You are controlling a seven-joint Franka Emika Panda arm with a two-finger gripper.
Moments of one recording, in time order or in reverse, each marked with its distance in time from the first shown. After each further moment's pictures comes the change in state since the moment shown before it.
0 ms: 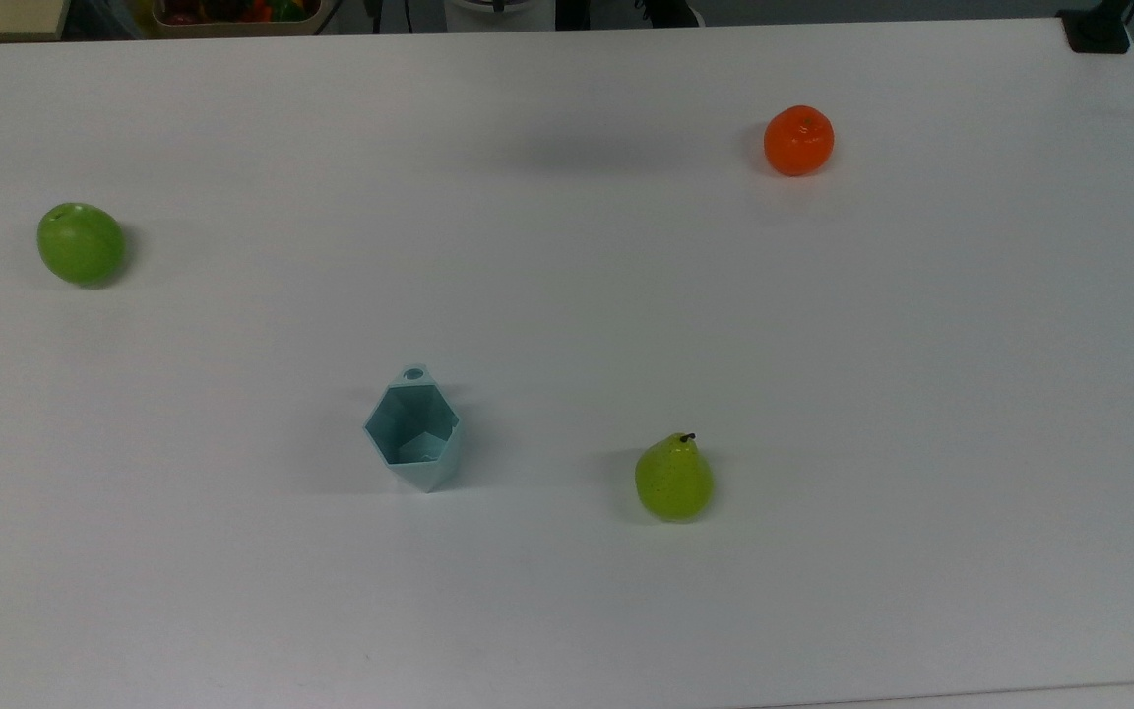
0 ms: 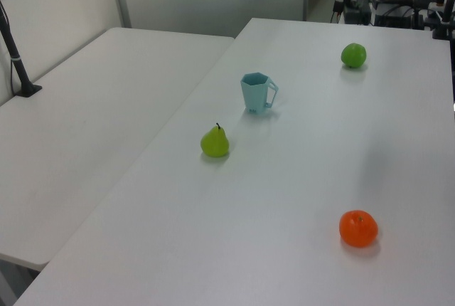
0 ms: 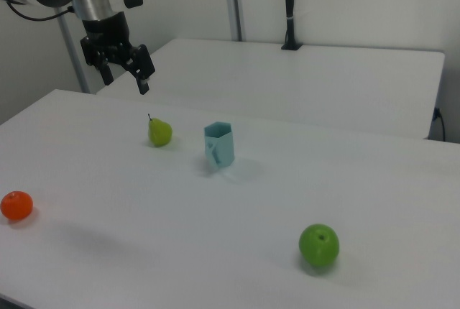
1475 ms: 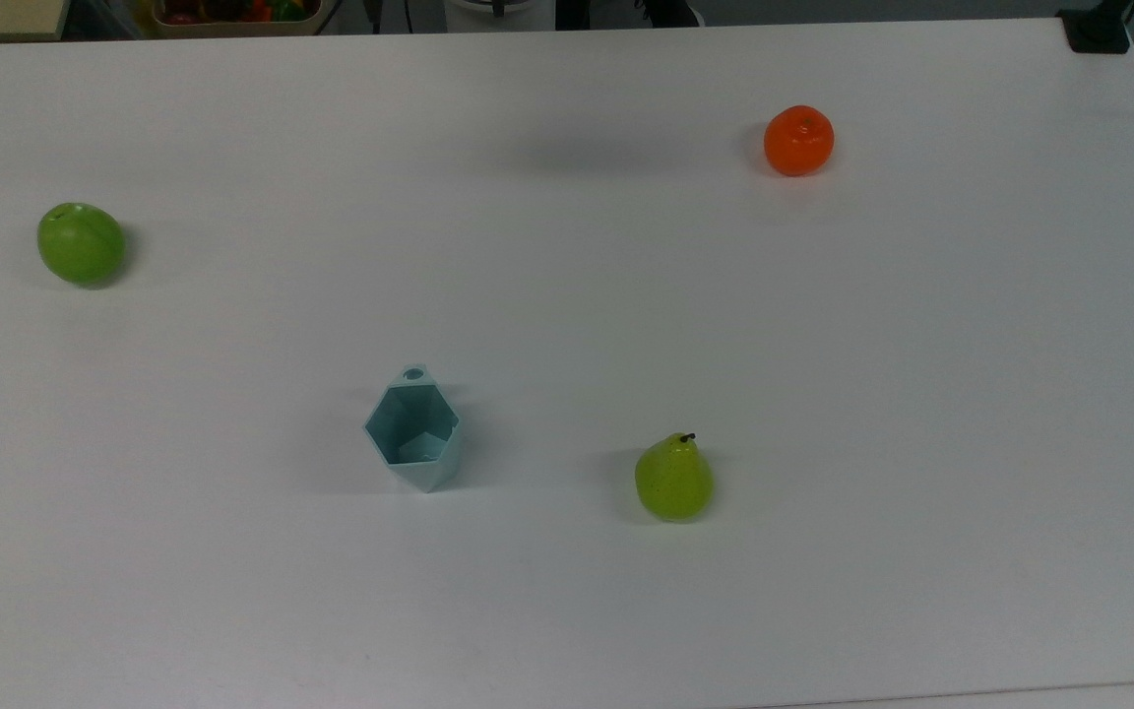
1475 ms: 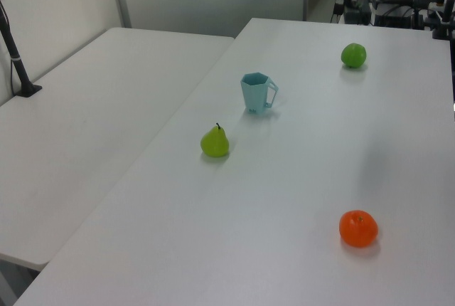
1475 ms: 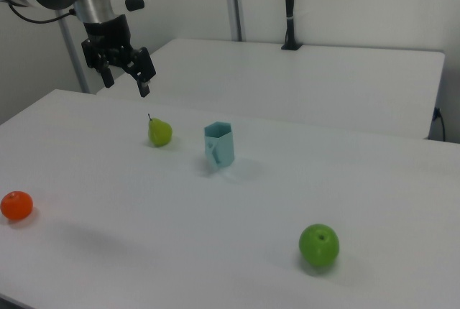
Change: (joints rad) arm 0.000 0.005 -0.001 -0.007 0.000 0.000 -0.002
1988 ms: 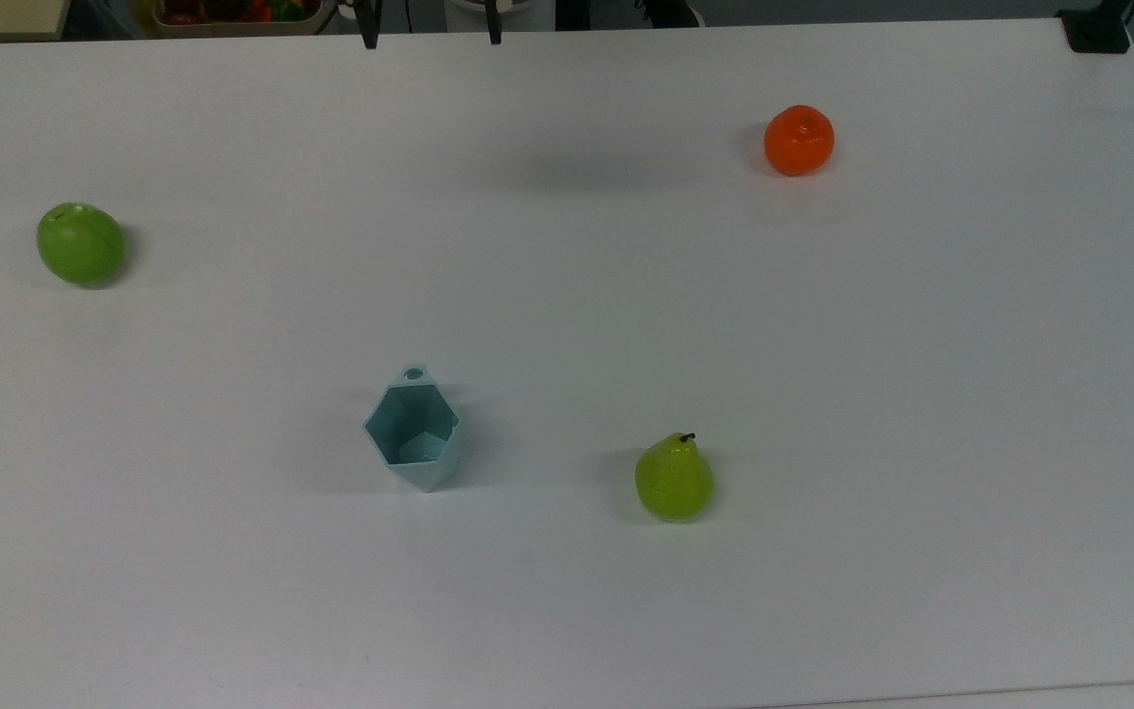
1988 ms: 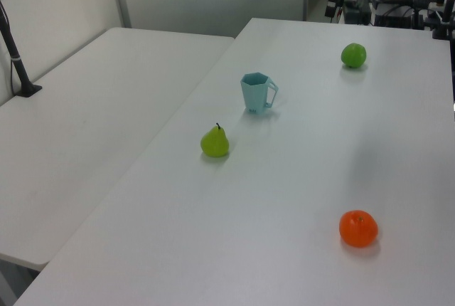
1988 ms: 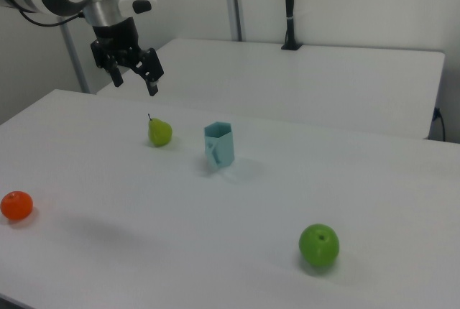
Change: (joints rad) arm 0.000 0.031 -0.001 -0.001 0.000 0.079 0.000
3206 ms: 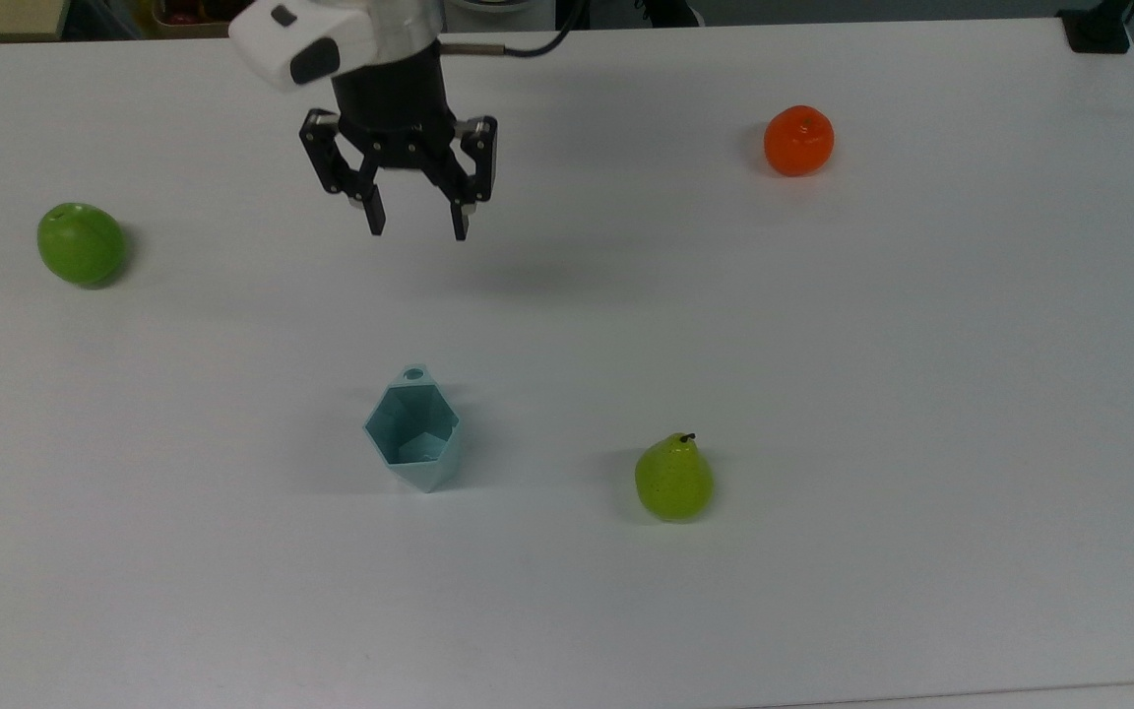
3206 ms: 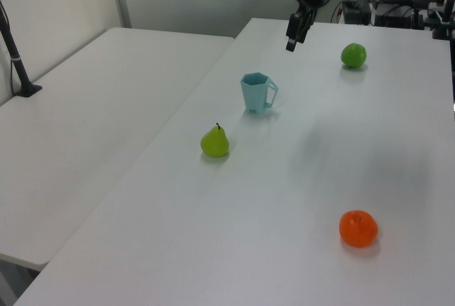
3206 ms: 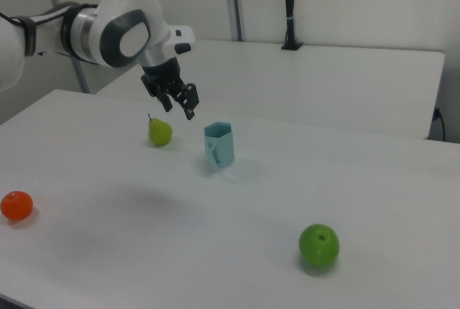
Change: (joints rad) arm -0.003 0.216 -0.008 -0.019 -0.019 0.331 0.075
